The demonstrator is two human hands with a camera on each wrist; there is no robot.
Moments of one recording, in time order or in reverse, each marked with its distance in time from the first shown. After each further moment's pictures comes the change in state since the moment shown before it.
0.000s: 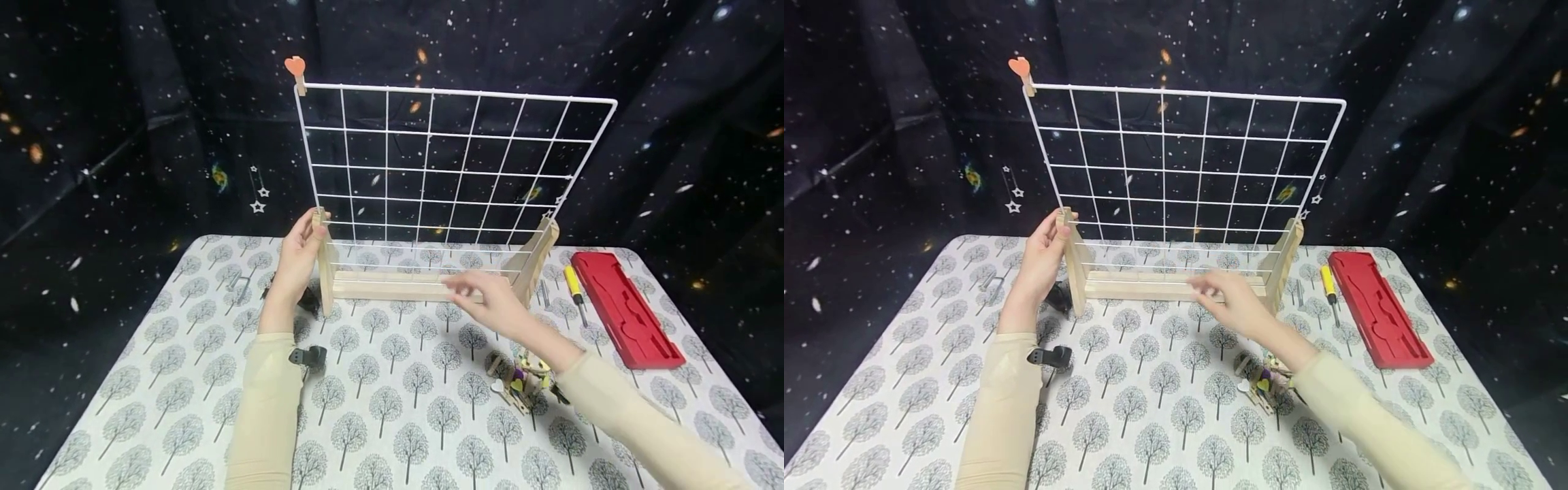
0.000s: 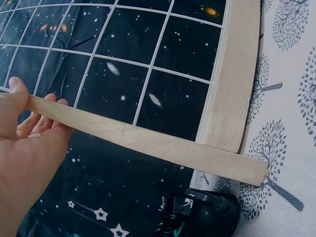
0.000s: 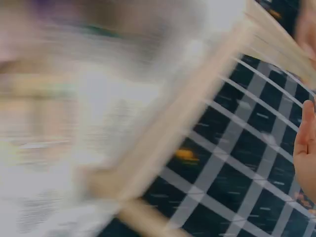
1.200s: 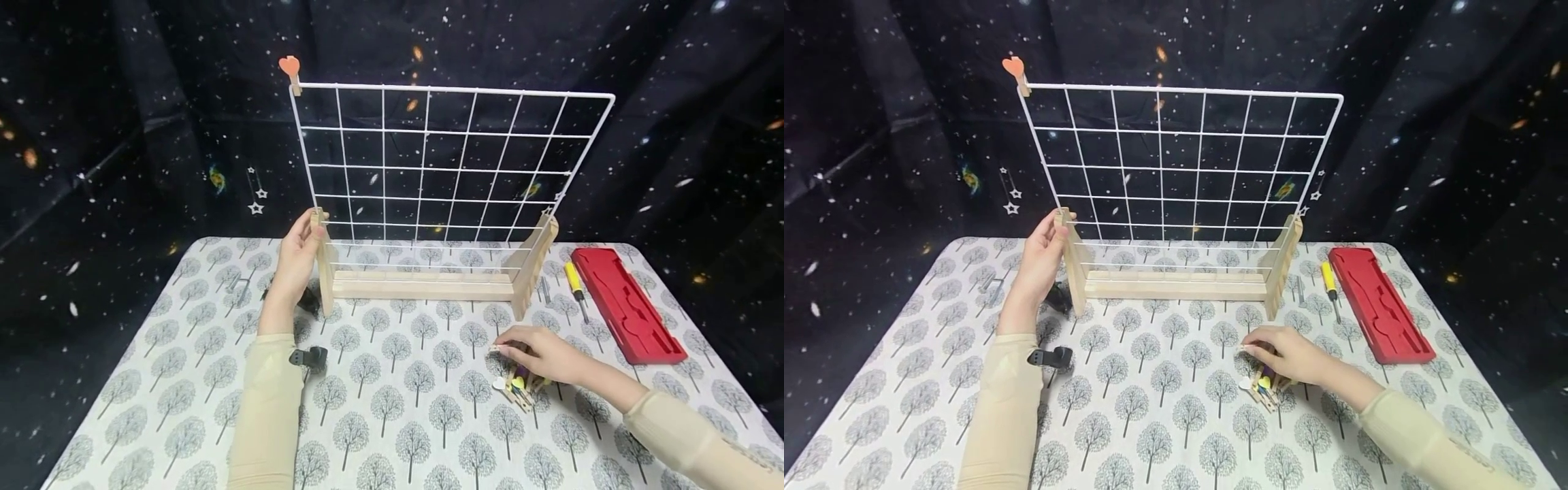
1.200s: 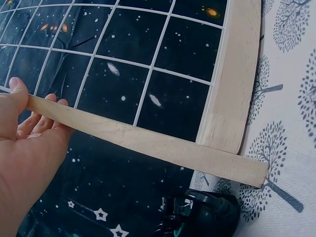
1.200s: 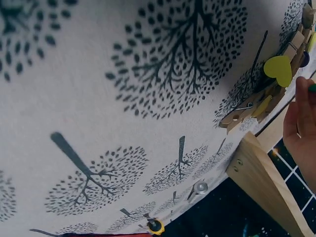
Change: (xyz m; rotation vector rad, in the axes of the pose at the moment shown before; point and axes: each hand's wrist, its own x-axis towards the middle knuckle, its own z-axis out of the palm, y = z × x) left_hand -0.003 0.007 0.001 0.009 -0.012 -0.032; right_hand -0.108 0.043 -0.014 -0.084 -0.301 0.086
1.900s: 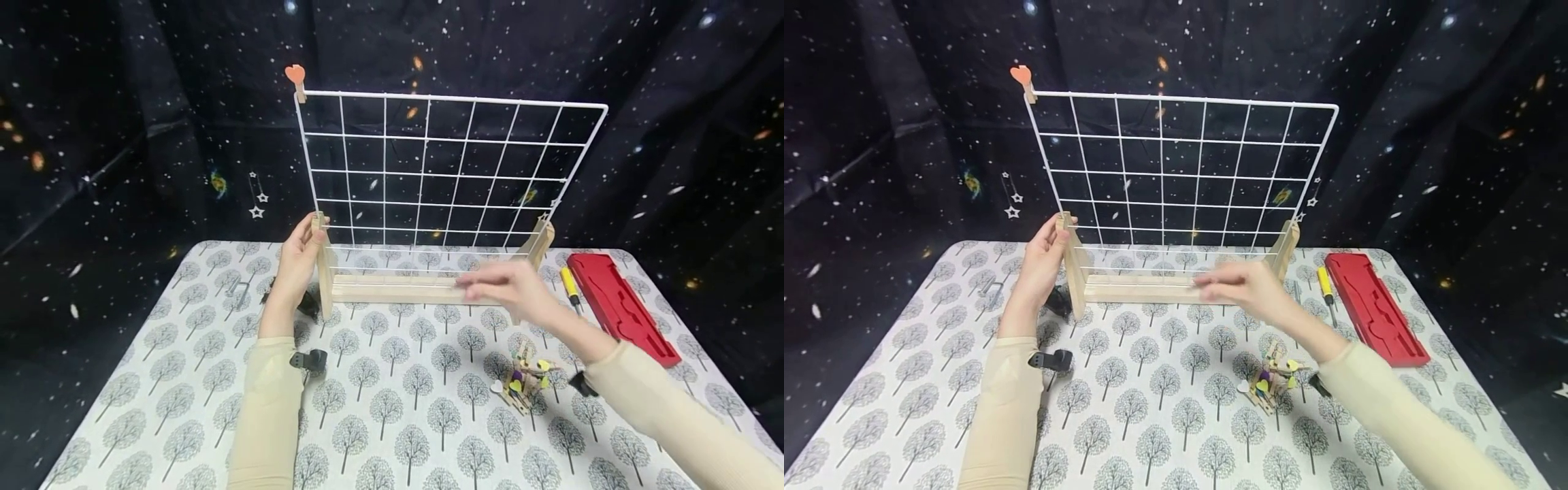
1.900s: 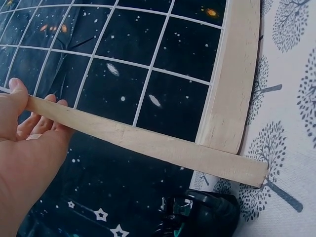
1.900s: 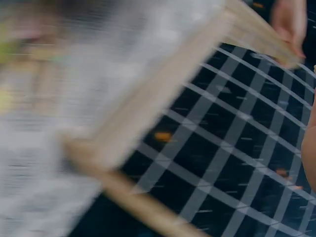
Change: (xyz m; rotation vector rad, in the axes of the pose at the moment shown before) left_hand -0.006 0.010 0.002 0.027 -0.012 0.025; right_hand 0.091 -0.072 -0.071 0.485 0.201 0.002
